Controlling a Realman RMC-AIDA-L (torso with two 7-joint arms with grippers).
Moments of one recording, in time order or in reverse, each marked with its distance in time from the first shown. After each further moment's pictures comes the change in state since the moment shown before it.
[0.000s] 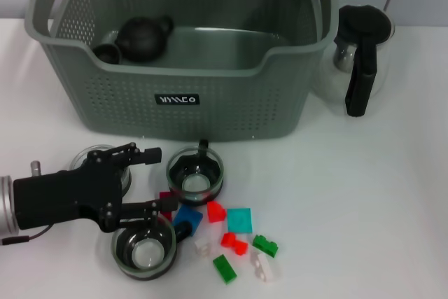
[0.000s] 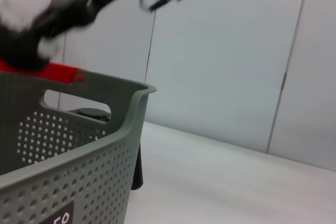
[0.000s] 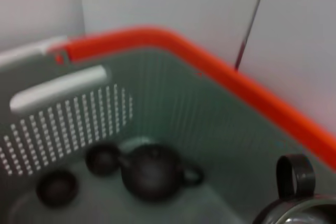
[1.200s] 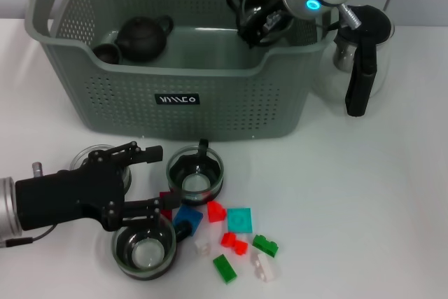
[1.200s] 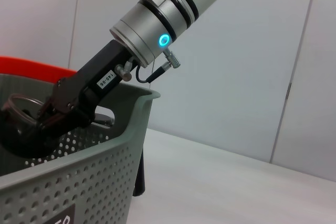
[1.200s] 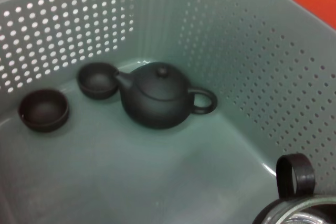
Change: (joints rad) left arm 0.001 -0.010 -0.023 0.014 0.000 0.000 0.000; right arm 0.078 0.026 -0.061 0.327 -0.048 0.208 -0.008
